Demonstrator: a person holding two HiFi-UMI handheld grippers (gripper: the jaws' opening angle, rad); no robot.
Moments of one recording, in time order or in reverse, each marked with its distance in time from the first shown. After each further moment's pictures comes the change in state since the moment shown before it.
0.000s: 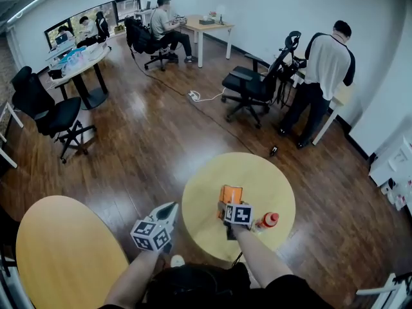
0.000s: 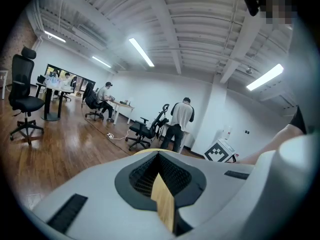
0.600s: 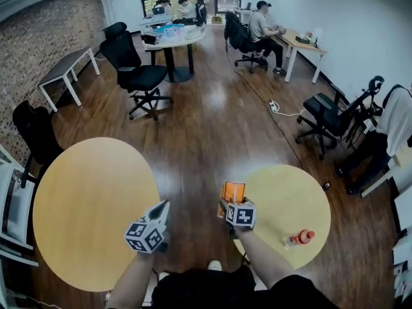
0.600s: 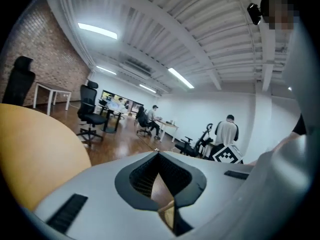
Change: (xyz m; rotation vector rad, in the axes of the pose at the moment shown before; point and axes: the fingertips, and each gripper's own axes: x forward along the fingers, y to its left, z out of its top) left arm -0.250 0.058 0.004 -0.071 -0.223 0.523; right arm -0.011 0.212 -0.049 -0.383 0.013 0.338
